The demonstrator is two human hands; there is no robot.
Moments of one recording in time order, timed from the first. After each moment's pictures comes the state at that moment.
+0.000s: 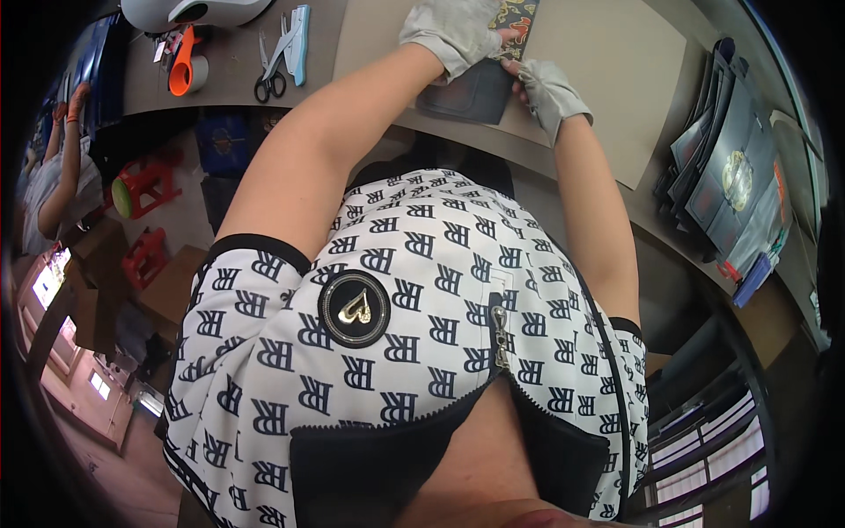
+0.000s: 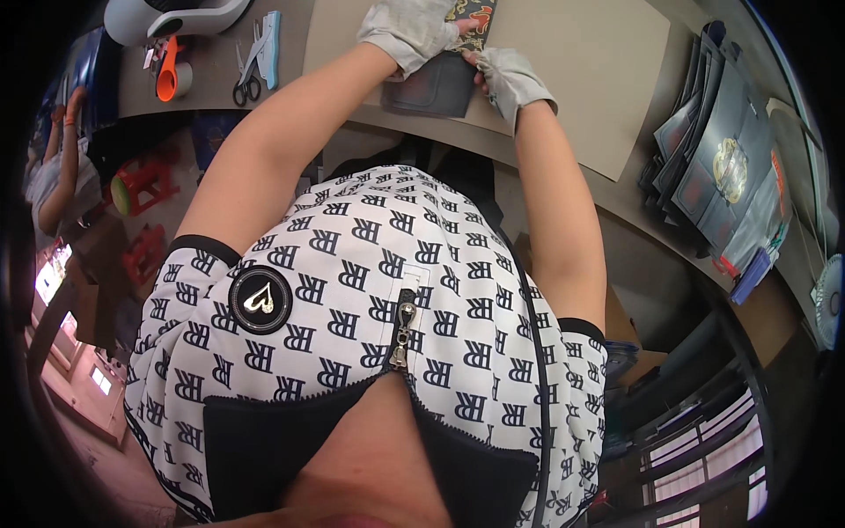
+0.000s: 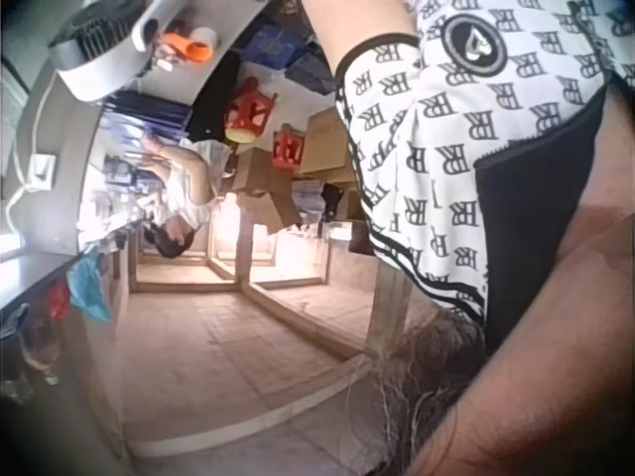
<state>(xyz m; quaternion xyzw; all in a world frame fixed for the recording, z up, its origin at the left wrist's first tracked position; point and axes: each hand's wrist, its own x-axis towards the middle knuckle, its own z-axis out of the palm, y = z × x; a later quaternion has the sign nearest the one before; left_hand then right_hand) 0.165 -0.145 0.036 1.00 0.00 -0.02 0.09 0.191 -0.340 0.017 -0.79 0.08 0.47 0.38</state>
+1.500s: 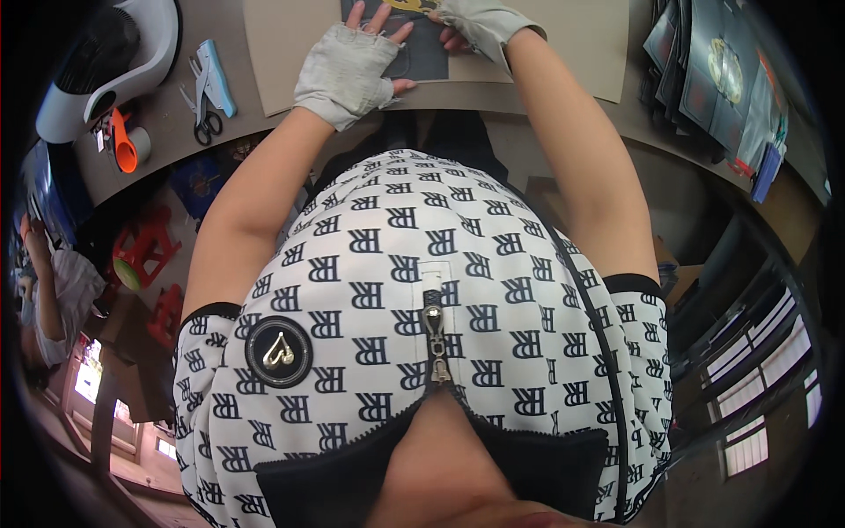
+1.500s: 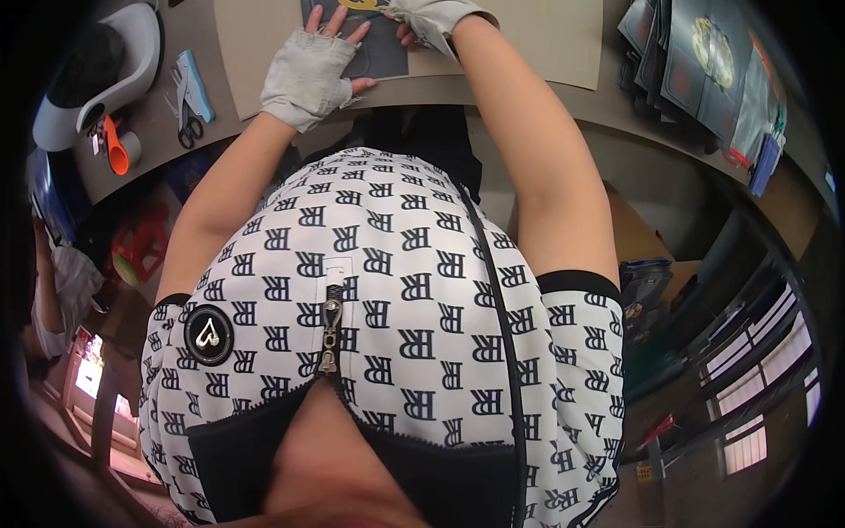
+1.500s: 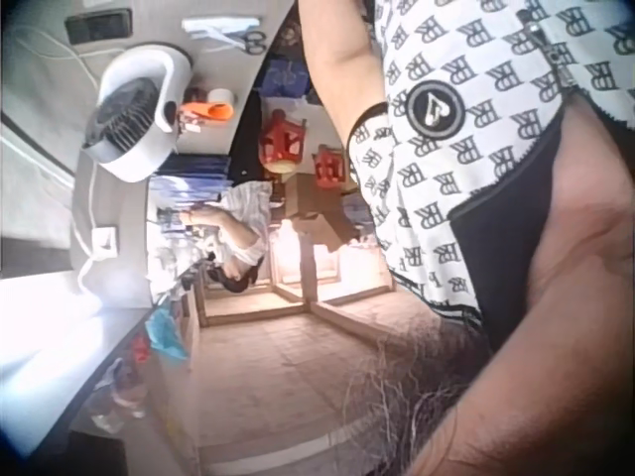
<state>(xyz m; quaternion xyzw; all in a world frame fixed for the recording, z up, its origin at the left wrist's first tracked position) 0.077 -0.149 0.045 0.96 -0.20 -0.17 0.06 0.197 -0.354 -0.044 -0.72 0.11 0.53 0.43</state>
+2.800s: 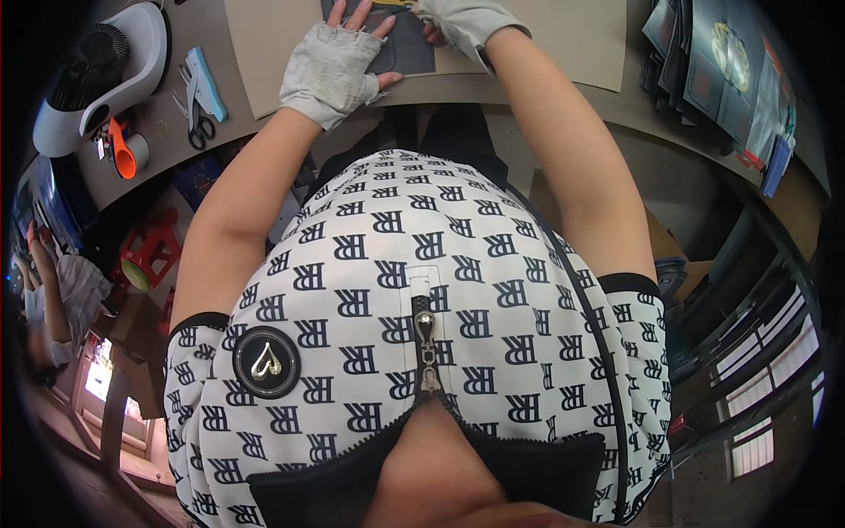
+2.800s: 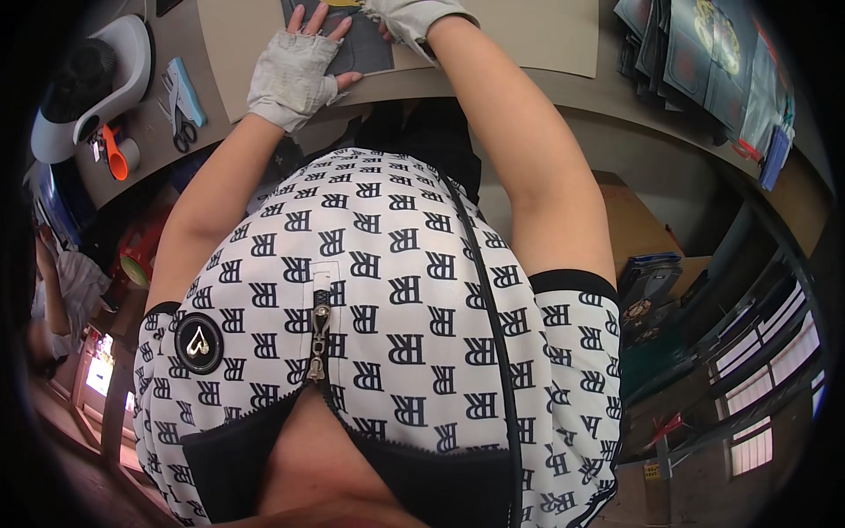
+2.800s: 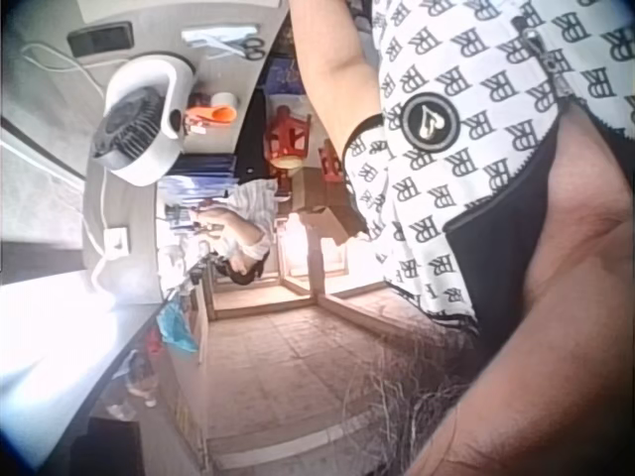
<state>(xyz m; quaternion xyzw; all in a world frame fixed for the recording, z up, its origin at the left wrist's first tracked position) 0.079 -0.162 0.045 0.96 -0.17 -0.20 0.03 0.195 -0.355 -0.054 -0.85 -0.29 0.40 0.18</state>
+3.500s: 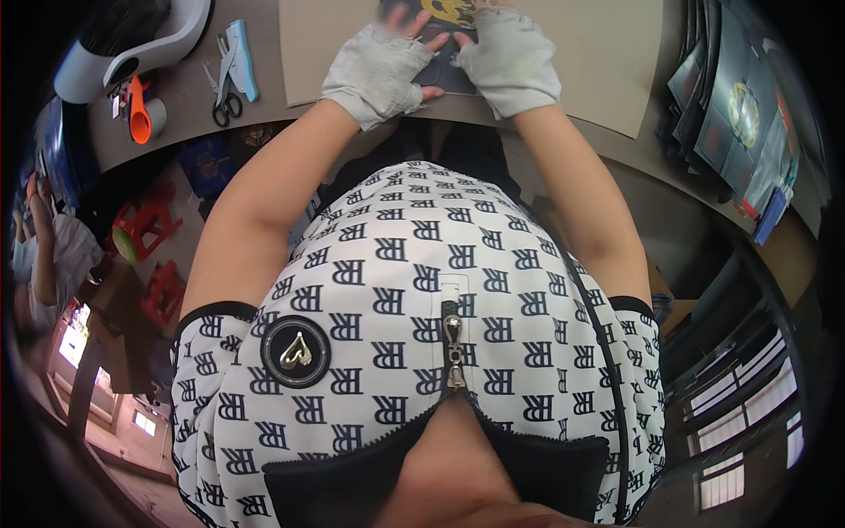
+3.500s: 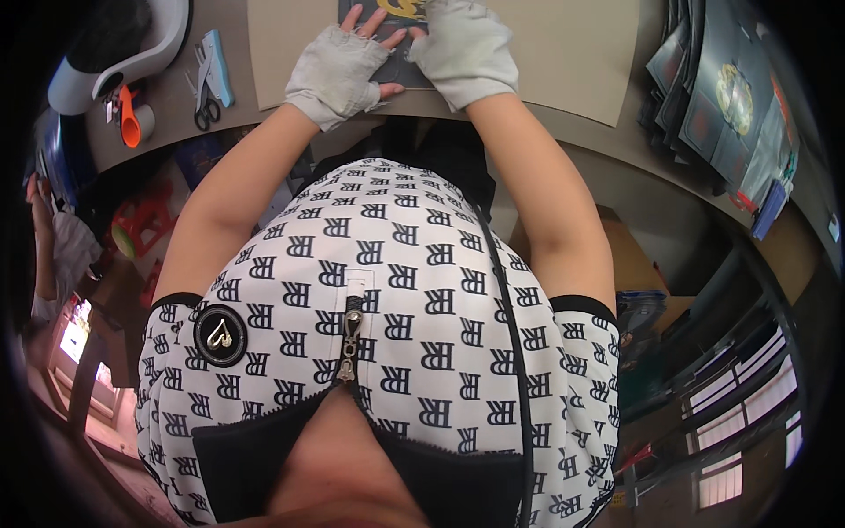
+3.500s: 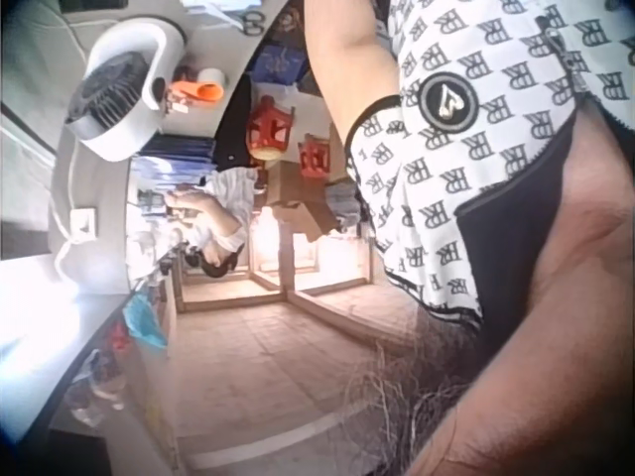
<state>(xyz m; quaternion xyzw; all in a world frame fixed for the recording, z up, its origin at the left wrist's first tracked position) 0.081 -0.144 0.057 0.96 -0.18 -0.21 0.08 0.140 -0.331 0.036 -0.96 -0.23 0.06 0.15</state>
